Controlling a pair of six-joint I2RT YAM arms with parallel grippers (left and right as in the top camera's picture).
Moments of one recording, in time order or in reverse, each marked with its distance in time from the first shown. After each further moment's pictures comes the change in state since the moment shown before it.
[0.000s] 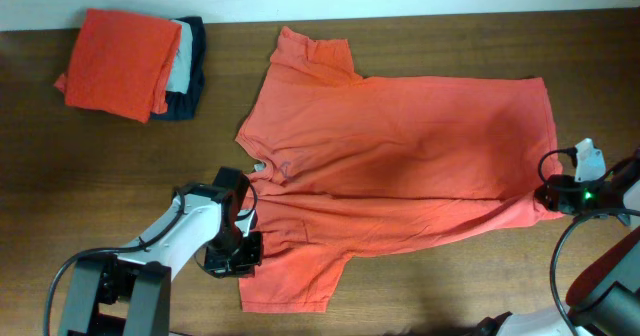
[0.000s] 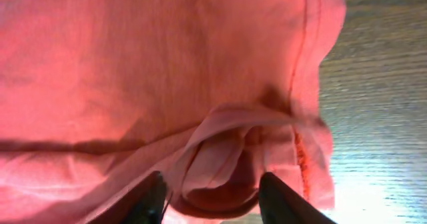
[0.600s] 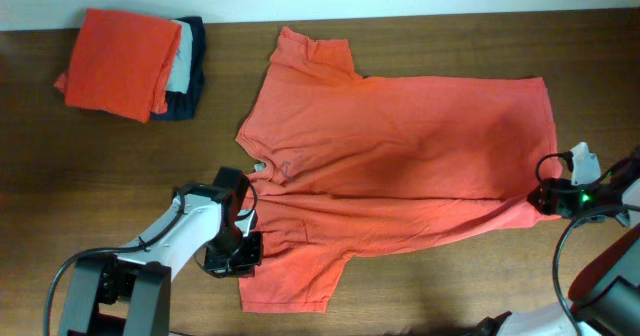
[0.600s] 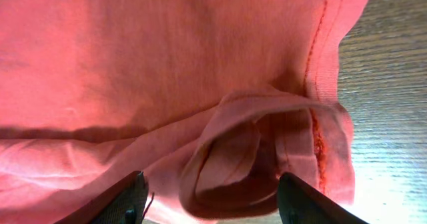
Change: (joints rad) left arm 0.000 0.000 0.000 0.000 0.000 0.000; right arm 0.000 0.033 0.000 -0.027 0.006 -0.016
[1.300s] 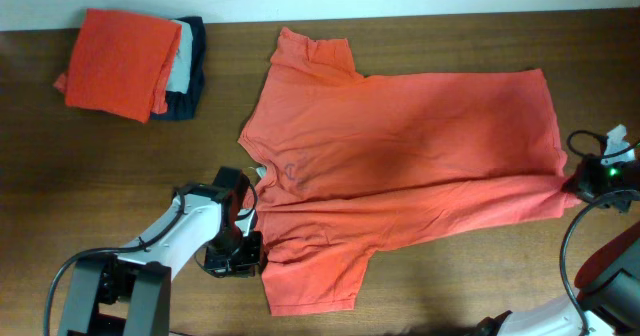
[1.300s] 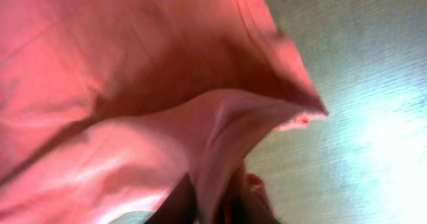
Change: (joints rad) left arm 0.000 0.000 0.000 0.004 0.000 0.000; right arm 0.000 0.064 0.287 -0.269 0.105 0.339
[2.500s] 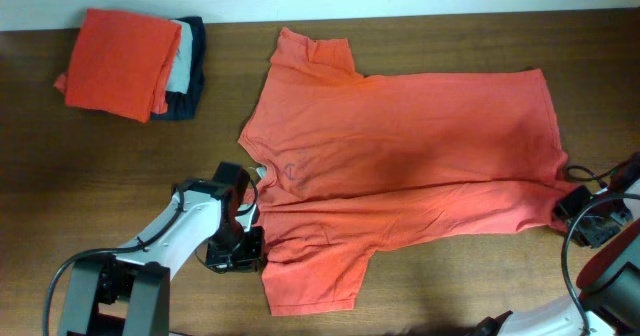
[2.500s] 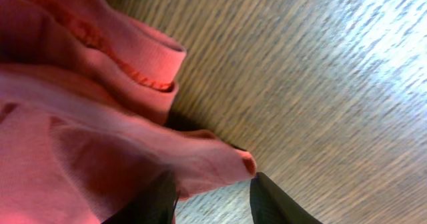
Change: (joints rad) left arm 0.000 0.000 0.032 -0.015 0.023 0.003; right arm -0.022 0.001 -0.280 0.265 0.206 0.509
